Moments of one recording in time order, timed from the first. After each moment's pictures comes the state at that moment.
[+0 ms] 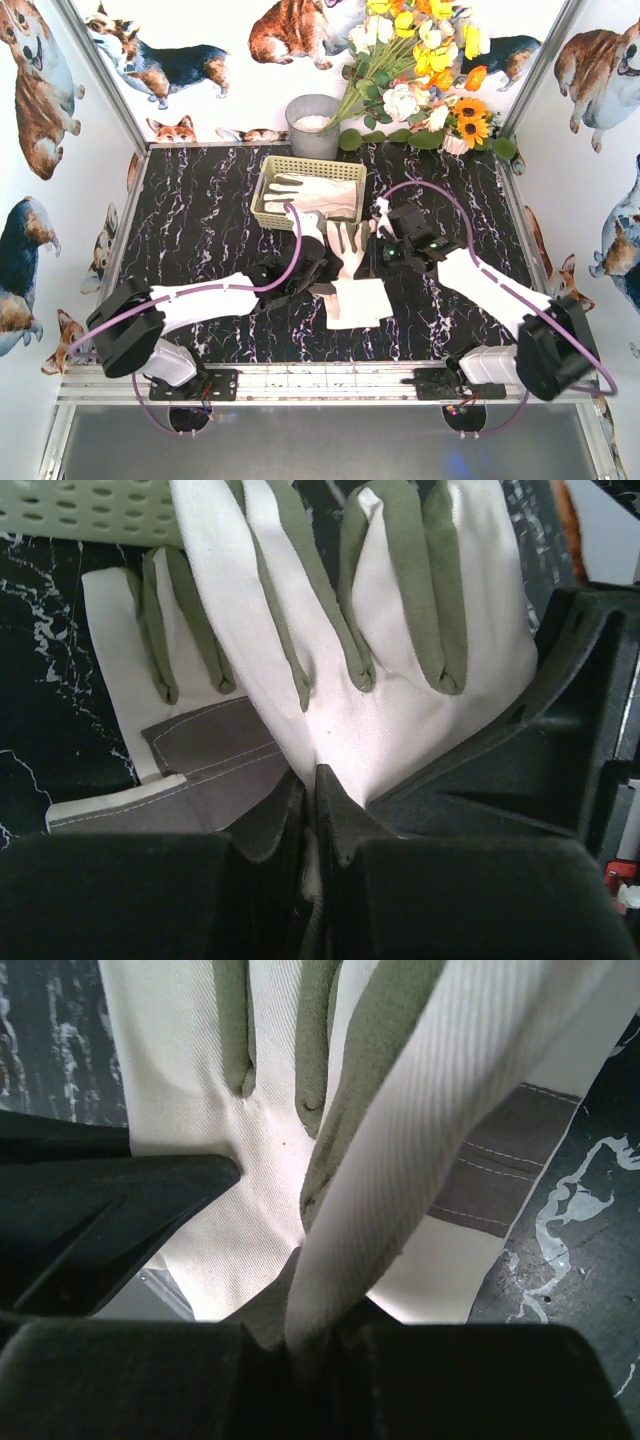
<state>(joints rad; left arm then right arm) -0.97 1.44 0.82 0.14 -0.29 -0.81 0.50 1.26 0.84 -0.43 -0.40 0.51</state>
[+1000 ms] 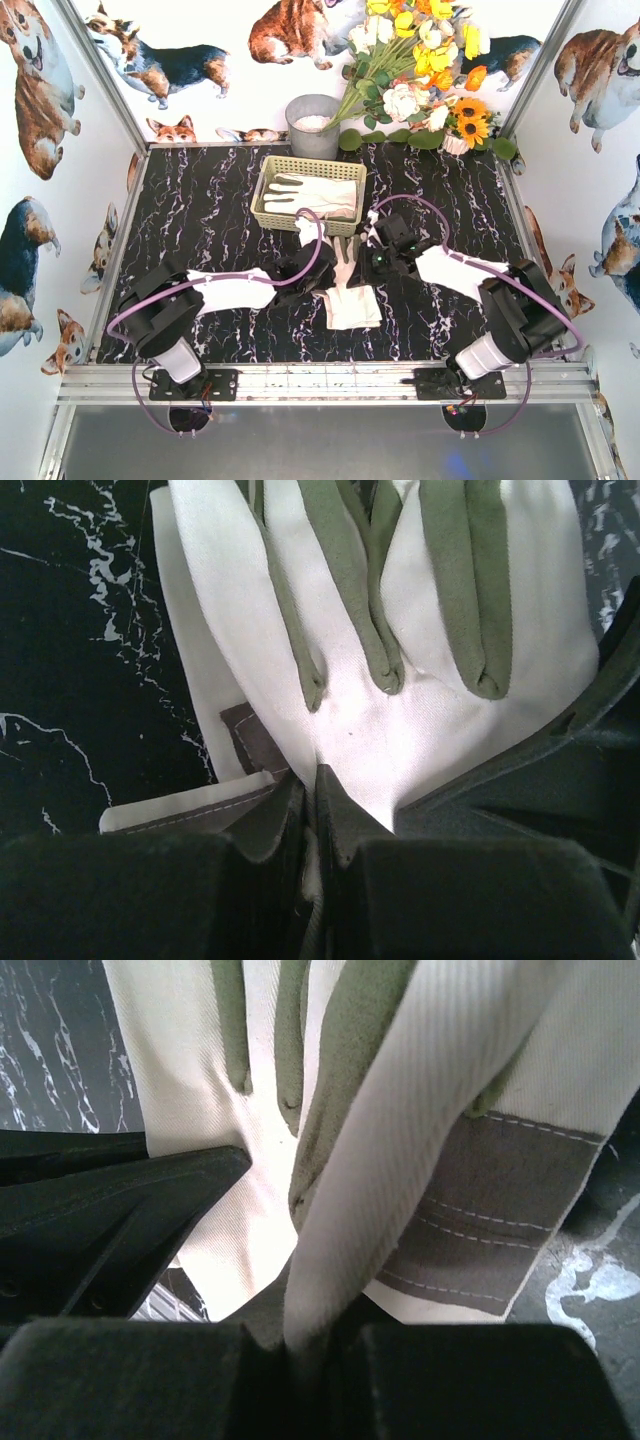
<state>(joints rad) -0.93 1.63 0.82 0.12 -0.30 -0.78 0.51 1.49 0.77 -0.23 -0.41 0.59</state>
